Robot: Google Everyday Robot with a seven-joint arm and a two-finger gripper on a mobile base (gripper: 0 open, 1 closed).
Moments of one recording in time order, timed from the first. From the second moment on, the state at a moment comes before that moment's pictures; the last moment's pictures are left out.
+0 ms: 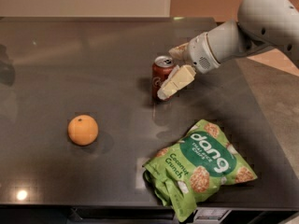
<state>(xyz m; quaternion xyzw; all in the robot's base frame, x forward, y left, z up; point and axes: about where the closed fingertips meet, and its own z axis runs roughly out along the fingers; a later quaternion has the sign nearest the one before) 0.594 -0.049 0.887 -0.57 0.70 0.24 0.35</state>
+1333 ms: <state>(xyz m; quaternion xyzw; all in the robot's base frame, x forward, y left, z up) 0.579 -0.048 0.910 -0.58 0.70 0.24 0.35</state>
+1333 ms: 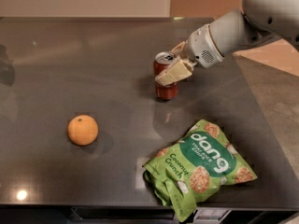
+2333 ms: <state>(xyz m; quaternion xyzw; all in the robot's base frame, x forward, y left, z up) 0.552 -0.075 0.926 -0.66 0.72 0.06 0.21</state>
